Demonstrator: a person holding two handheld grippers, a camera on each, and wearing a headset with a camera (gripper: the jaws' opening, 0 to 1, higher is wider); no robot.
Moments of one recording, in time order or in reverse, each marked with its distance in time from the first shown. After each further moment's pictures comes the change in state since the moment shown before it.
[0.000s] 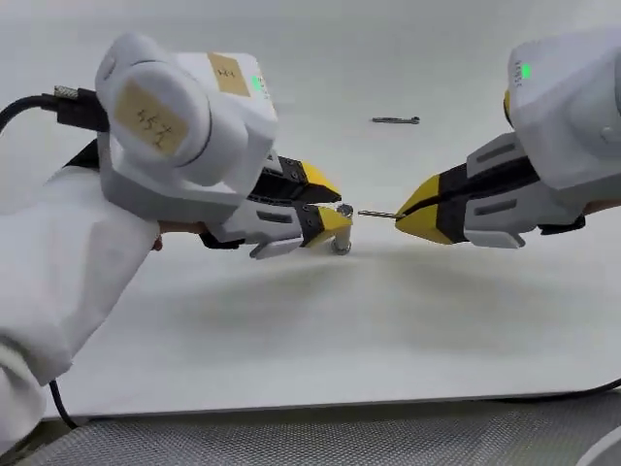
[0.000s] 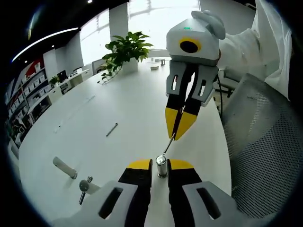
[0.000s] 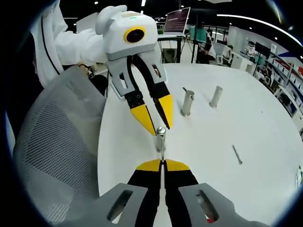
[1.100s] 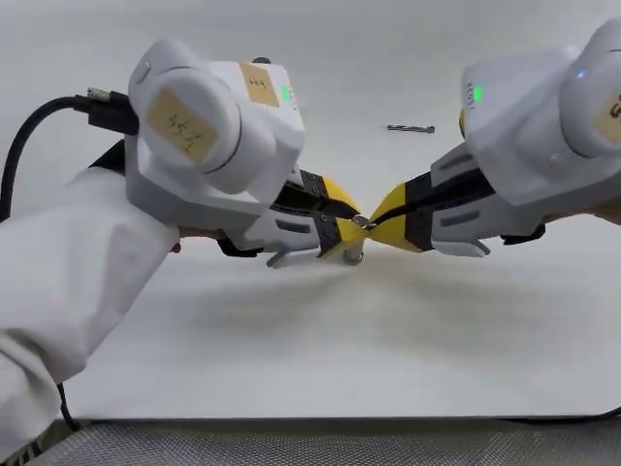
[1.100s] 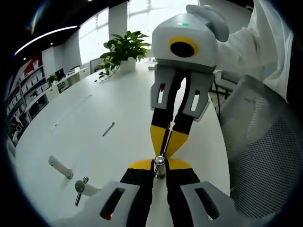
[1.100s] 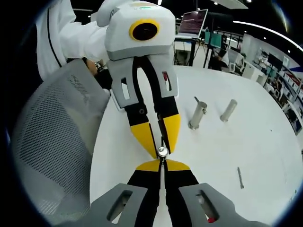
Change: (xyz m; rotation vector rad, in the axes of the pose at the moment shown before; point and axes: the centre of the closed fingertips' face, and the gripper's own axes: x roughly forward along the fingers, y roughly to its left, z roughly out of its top) left arm 0.004 -0.006 0.001 -0.011 -0.004 -0.023; right arm 0.028 0.002 0.021 -0.135 0.001 0.061
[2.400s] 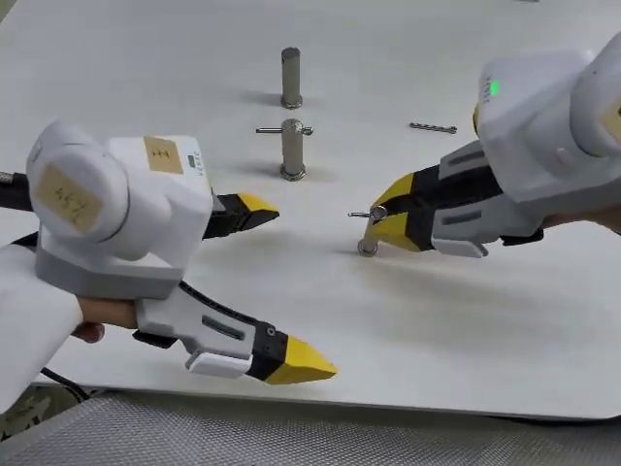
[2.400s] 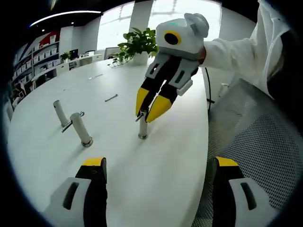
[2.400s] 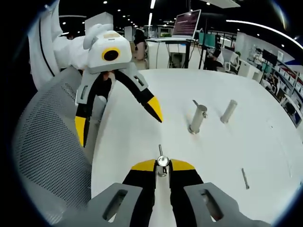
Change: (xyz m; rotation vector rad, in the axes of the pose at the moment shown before) left arm -0.043 -0.035 -0.062 -0.225 -0.027 0.023; right arm 0.010 0.001 0.012 0.071 -0.042 -0.019
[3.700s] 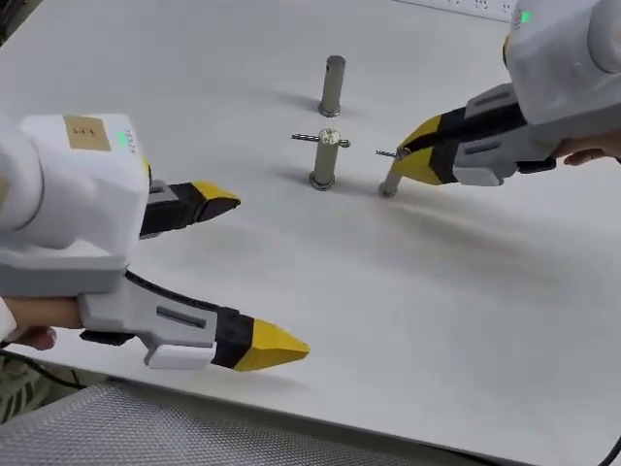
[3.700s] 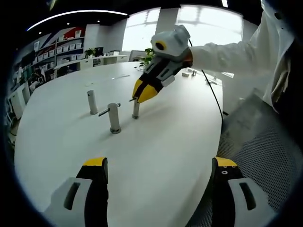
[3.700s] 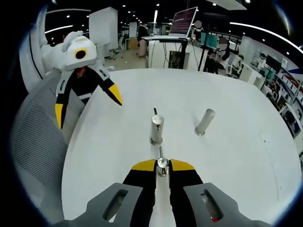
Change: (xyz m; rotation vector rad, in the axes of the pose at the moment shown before) left arm -0.039 0.025 -0.007 -0.139 -0.064 0.168; right arm 0.014 -0.084 0.020 -0.072 0.019 0.001
